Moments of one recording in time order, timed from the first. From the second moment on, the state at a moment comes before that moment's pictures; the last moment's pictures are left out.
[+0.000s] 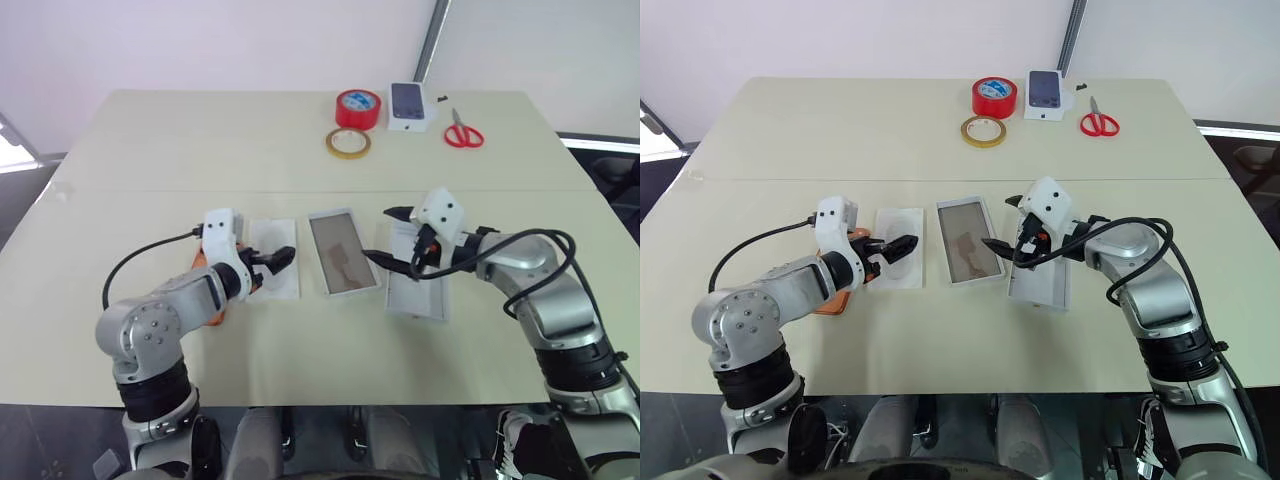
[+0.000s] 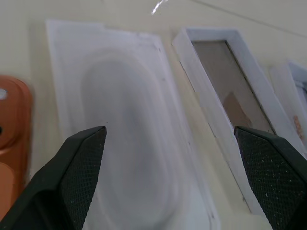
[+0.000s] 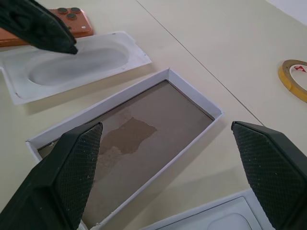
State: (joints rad) left arm -0.41 0.08 0.39 -0.51 -0.71 1.53 0.07; right arm -0.43 -0.64 0.08 -0.23 0.26 0.53 0.83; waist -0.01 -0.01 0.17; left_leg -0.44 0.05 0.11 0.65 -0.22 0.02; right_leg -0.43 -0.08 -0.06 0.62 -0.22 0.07
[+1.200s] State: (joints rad) left arm -0.49 0.01 0.48 -0.44 -0.68 1.61 0.19; right arm -0.39 -0.66 0.09 -0.33 0.32 0.53 0.93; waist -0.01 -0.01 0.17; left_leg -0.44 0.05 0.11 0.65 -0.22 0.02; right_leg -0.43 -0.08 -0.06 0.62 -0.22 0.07
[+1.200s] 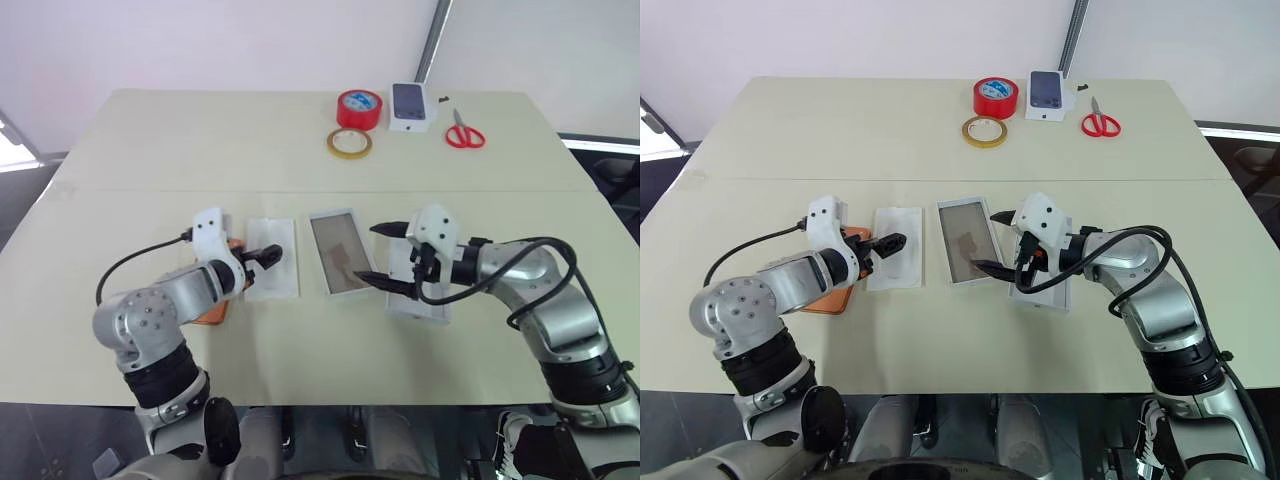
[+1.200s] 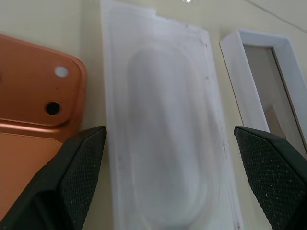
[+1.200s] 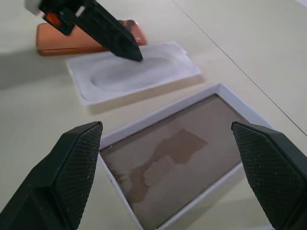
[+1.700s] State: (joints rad) left arm -0.51 -0.04 0.57 -0.40 -0.70 1.61 0.31; right arm -0.39 -0.71 0.17 -0.35 0.29 0.53 0.96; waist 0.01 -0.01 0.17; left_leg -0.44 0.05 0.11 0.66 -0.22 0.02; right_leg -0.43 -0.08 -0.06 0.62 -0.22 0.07
